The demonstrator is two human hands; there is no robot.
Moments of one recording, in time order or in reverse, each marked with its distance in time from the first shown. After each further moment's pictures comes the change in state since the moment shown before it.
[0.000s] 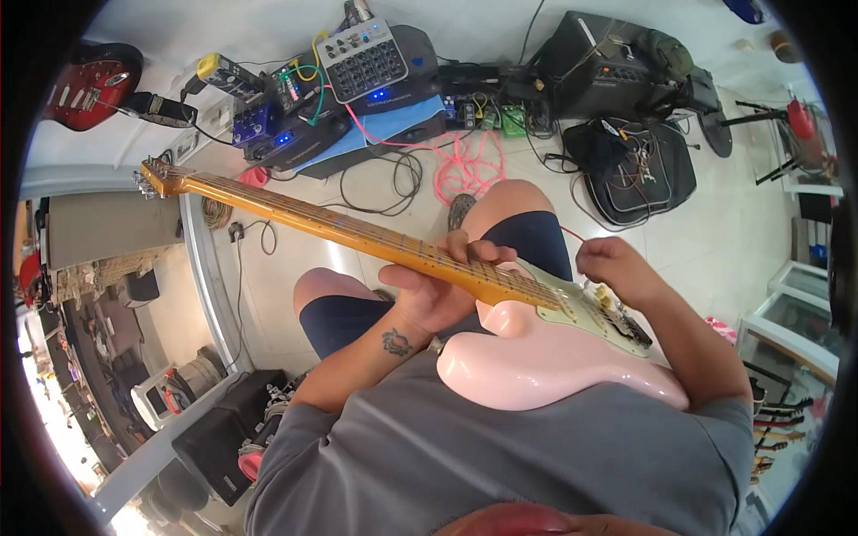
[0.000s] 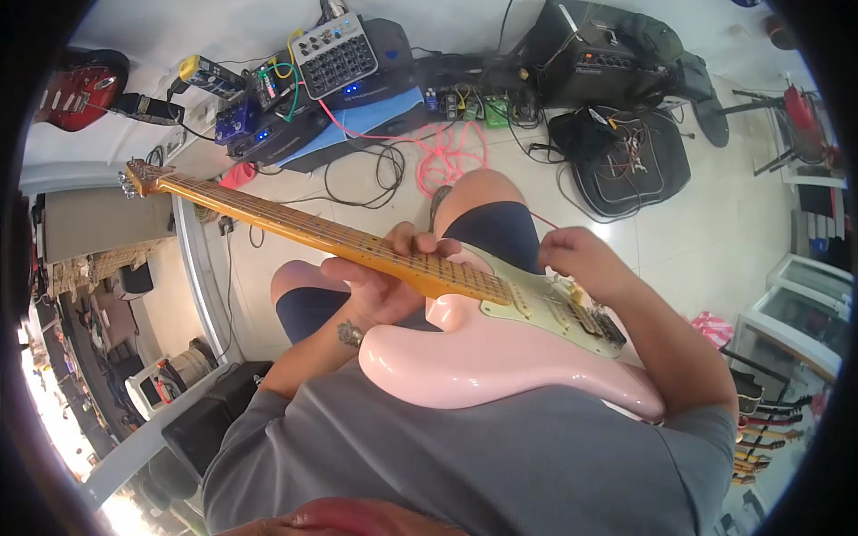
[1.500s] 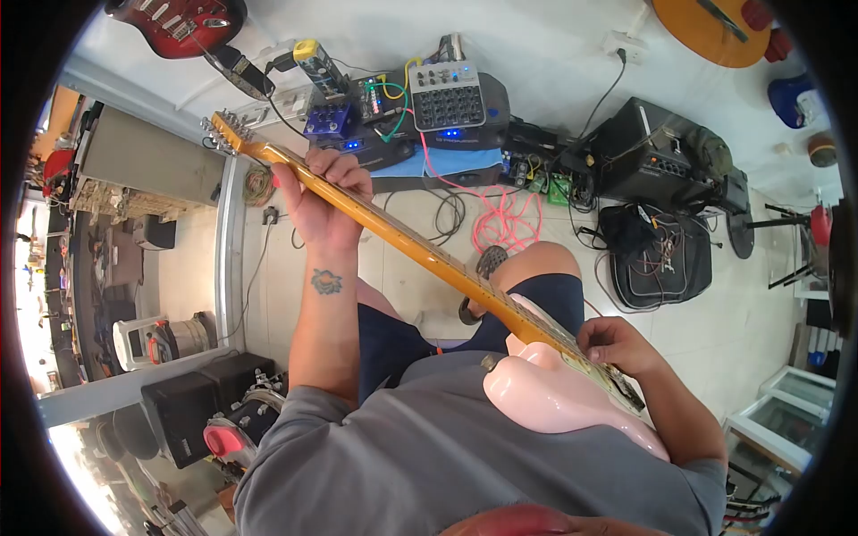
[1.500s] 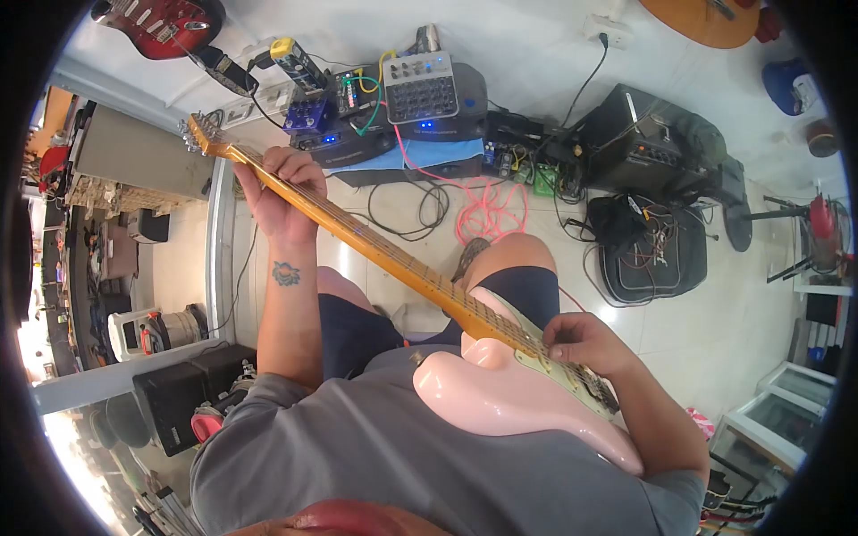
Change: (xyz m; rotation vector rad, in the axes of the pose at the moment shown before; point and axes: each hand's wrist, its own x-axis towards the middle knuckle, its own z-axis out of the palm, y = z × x) left_hand 0.012 0.223 0.053 0.075 0.111 0.604; right_hand 0.011 0.014 0.004 0.427 -0.351 -0.063
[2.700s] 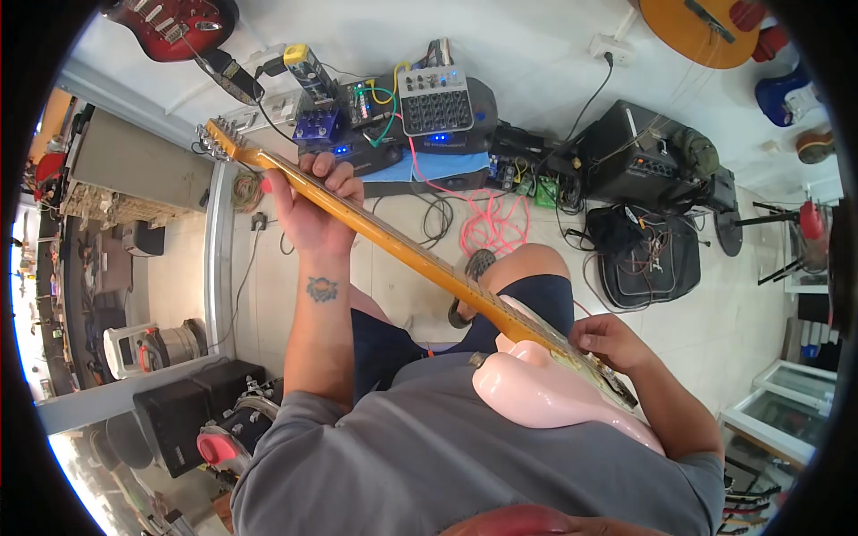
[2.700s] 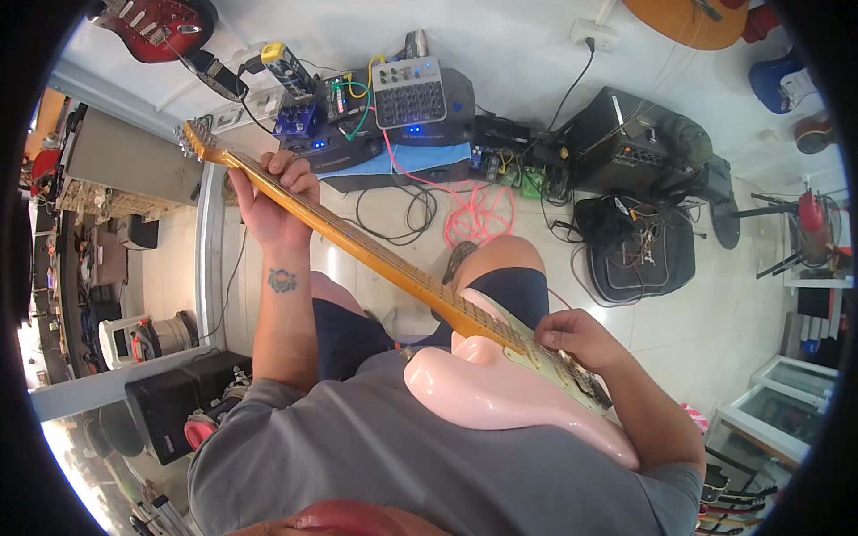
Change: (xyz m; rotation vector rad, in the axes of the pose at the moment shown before) left_hand -0.004 -0.002 0.002 0.134 -0.008 0.021; right_hand -0.002 -0.005 0.000 -0.103 0.052 0.026
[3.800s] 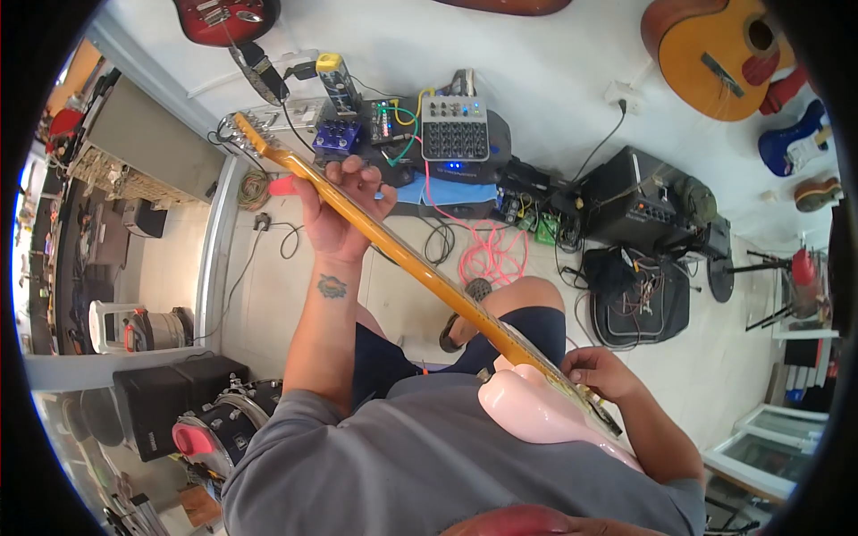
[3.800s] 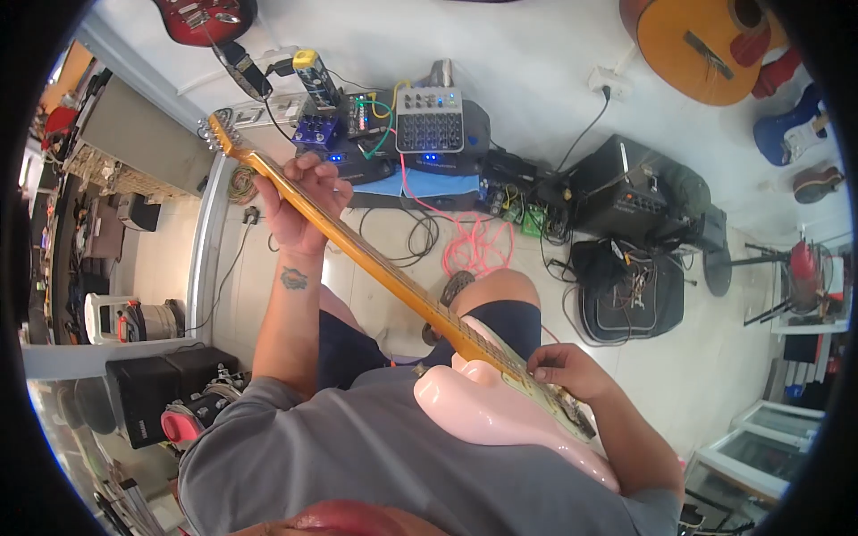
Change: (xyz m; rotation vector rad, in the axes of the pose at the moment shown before) left_hand 0.004 0.000 -0.008 0.066 -0.105 0.016; right_hand 0.000 -0.002 -0.002 -0.037 -0.035 0.019
